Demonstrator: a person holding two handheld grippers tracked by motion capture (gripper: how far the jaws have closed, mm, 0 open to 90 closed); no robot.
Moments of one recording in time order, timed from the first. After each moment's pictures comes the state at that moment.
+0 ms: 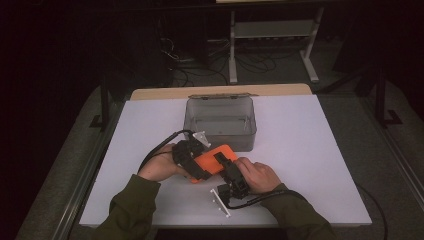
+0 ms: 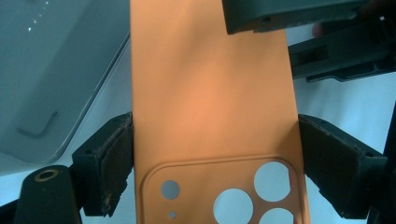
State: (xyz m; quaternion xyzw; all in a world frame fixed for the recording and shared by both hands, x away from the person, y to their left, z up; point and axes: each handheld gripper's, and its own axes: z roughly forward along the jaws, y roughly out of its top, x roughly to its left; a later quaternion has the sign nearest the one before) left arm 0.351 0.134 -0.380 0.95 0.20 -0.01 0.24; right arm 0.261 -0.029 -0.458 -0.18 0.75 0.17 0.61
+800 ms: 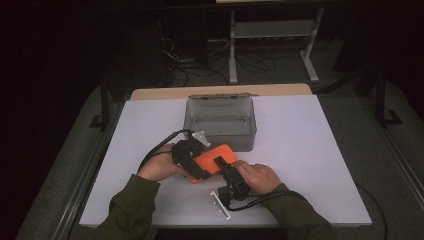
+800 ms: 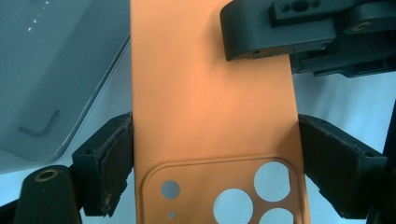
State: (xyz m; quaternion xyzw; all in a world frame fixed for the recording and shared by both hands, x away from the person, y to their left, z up) left arm 0.351 0.136 -0.379 0.95 0.20 -0.01 0.24; right arm 0.257 -0.030 -0.460 -0.20 0.75 0.16 0.61
